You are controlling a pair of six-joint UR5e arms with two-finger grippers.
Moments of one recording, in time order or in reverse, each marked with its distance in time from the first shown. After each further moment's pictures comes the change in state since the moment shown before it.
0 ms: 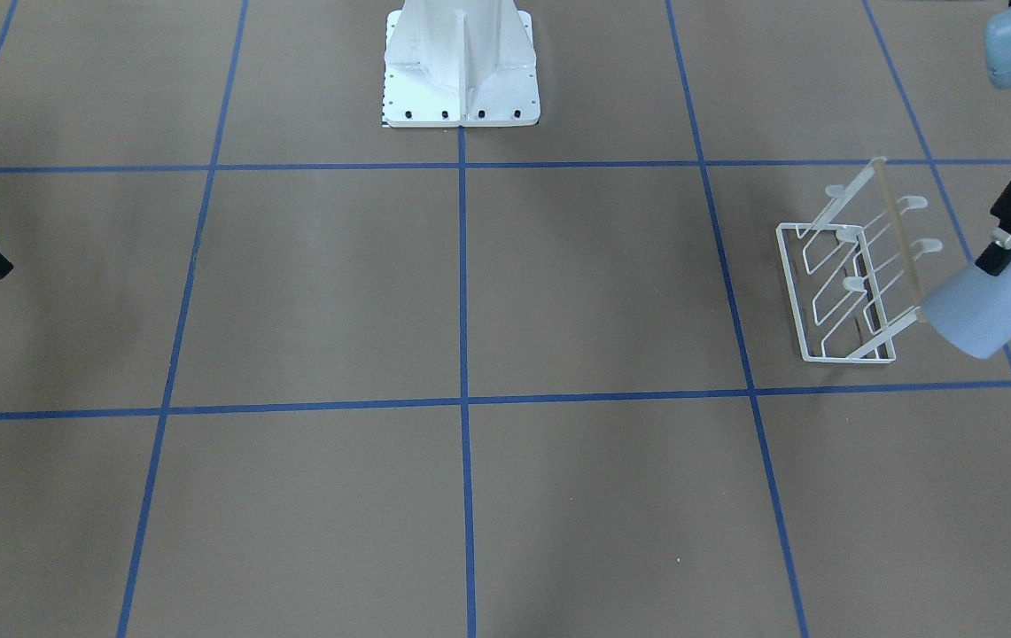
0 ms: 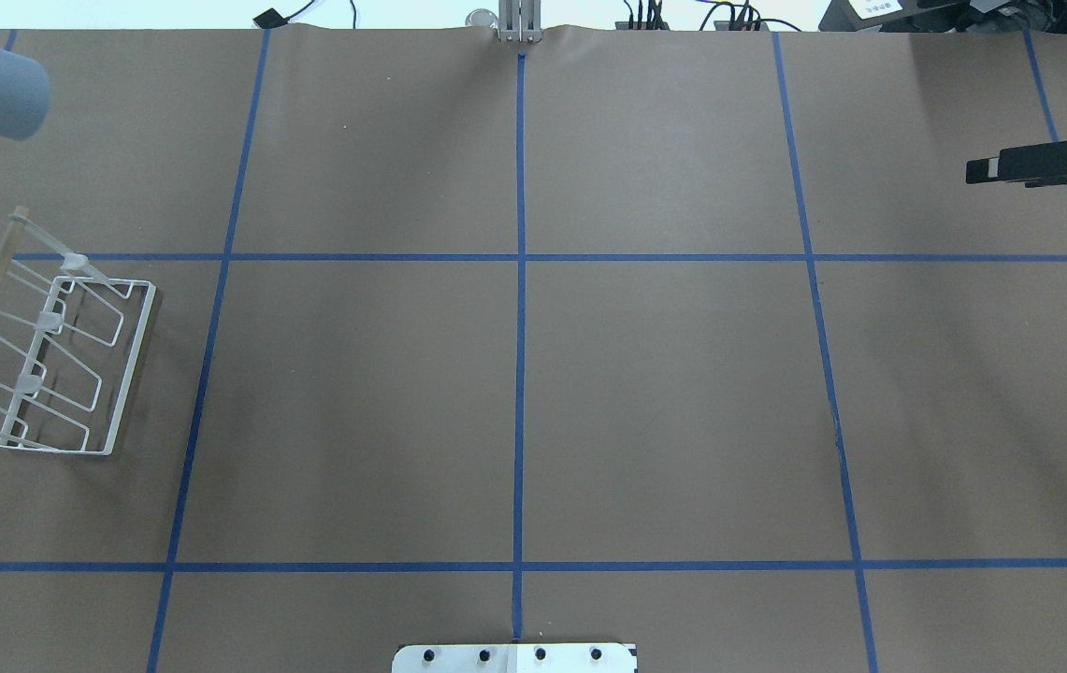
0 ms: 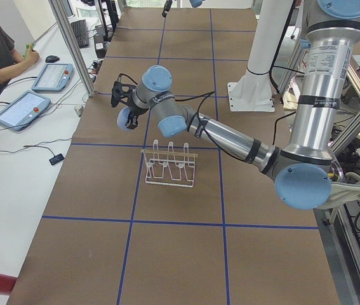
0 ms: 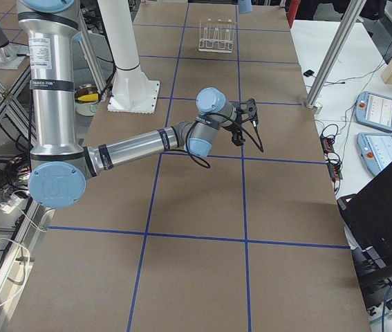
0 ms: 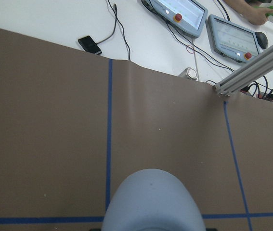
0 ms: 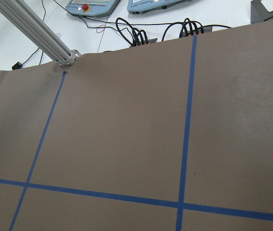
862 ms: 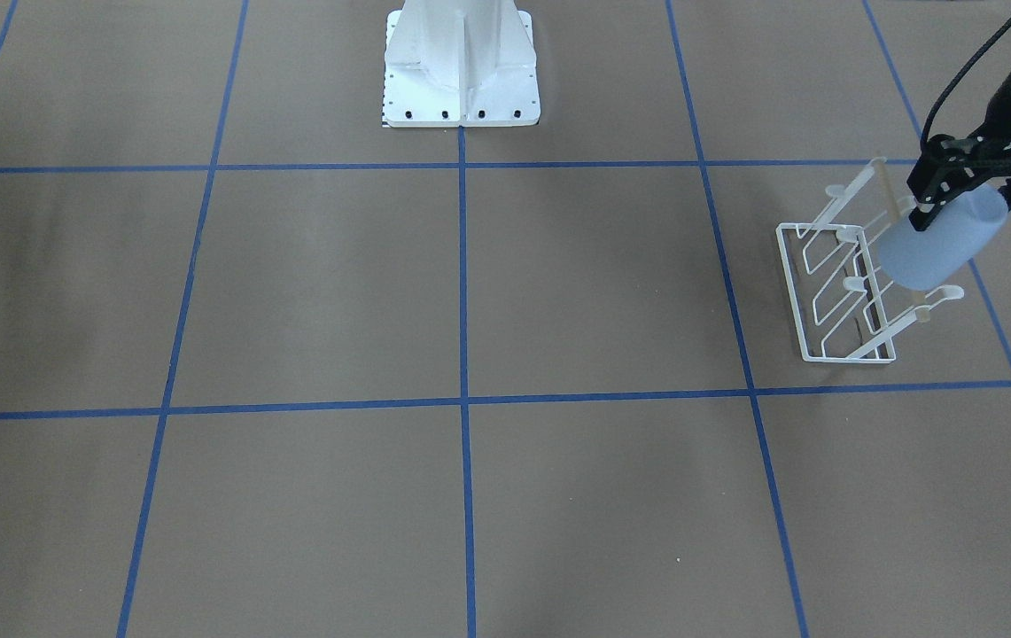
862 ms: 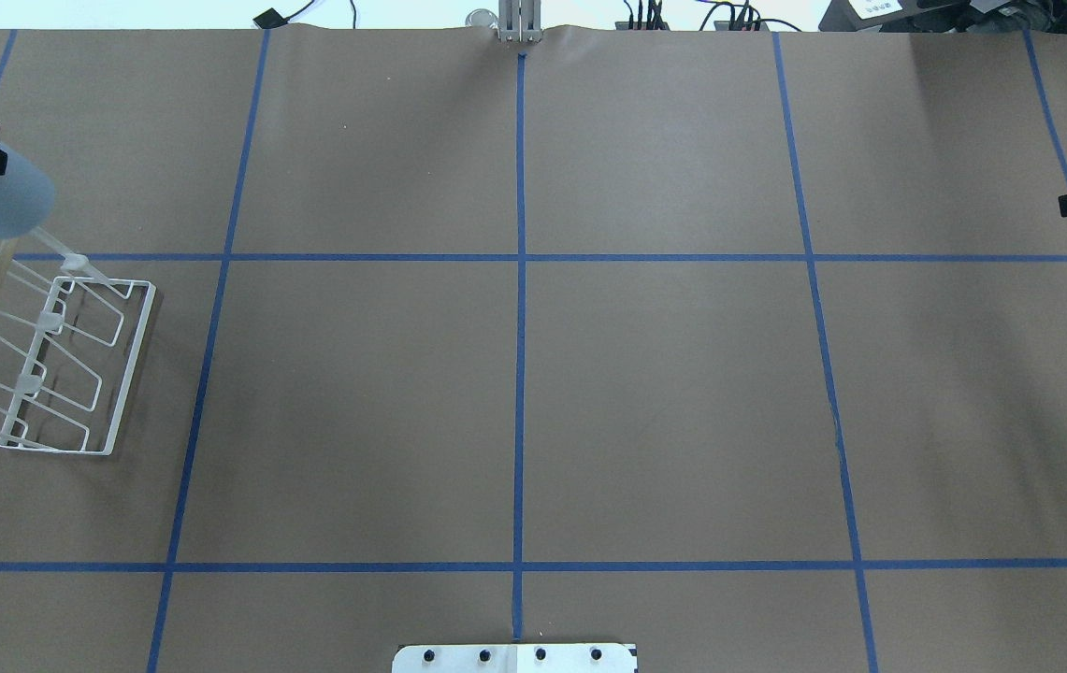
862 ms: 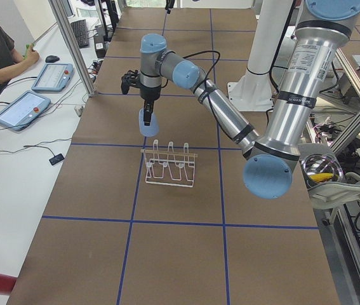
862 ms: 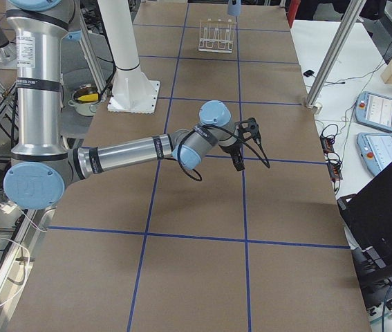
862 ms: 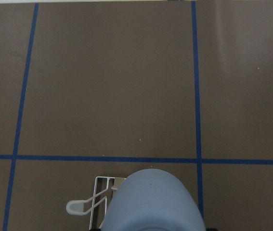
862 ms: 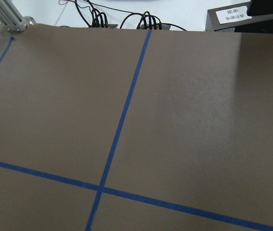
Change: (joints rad) left arm 0.138 -0.159 -0.214 0.903 0.057 0.265; right arm 0.131 -0.064 0.001 -0.282 0.104 -0.410
